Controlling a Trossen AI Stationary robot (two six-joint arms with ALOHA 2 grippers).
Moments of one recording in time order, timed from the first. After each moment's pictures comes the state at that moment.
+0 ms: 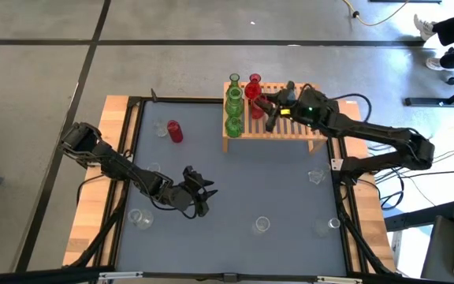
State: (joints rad) left arm -0.44 1.55 0.72 0.20 -0.70 -0.65; right arm -0.42 1.20 0.87 0.22 0.04 -0.07
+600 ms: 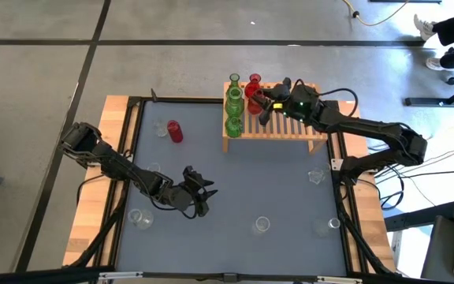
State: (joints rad) left arm -0.44 1.55 0.72 0.20 -0.70 -0.65; right arm -0.45 1.30 0.92 0.24 0.08 -0.07
